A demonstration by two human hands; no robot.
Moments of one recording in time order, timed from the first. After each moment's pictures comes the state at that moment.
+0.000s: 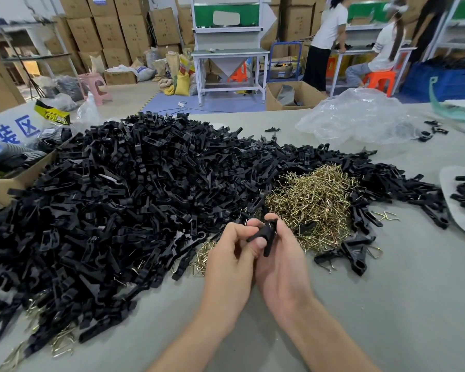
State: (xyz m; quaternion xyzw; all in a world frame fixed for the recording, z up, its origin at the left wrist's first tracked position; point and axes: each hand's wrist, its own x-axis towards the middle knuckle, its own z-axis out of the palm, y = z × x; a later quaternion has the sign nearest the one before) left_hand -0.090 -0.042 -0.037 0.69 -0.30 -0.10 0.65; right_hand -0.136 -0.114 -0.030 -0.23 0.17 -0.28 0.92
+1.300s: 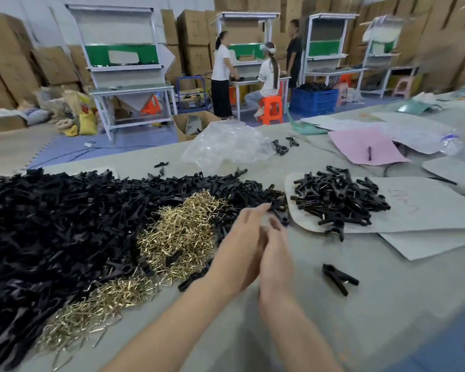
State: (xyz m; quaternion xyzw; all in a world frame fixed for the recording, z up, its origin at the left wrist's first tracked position) left_hand -0.216 -0.232 0.009 0.65 -0.59 -0.16 0.44; right_hand -0.282 -0.247 0.001 -0.38 0.37 -0.51 0.68
